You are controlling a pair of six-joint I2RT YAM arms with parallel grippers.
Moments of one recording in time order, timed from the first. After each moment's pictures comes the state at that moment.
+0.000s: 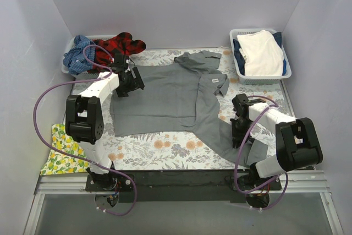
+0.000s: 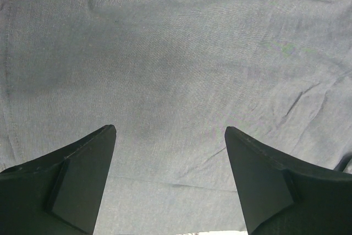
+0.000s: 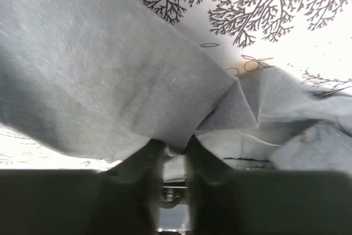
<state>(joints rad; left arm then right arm) -0.15 1.82 1.37 -0.59 -0.01 -0.52 0.28 1.46 0.74 -0.88 -0.08 0.34</state>
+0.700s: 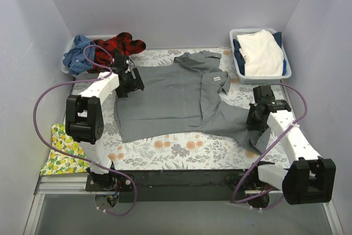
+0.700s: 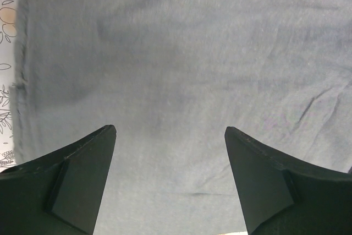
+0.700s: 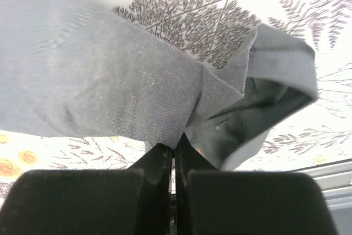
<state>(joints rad) -0.15 1.82 1.37 -0.60 -0.01 -0.51 0.12 1.17 0.83 -0.92 0.08 0.38</state>
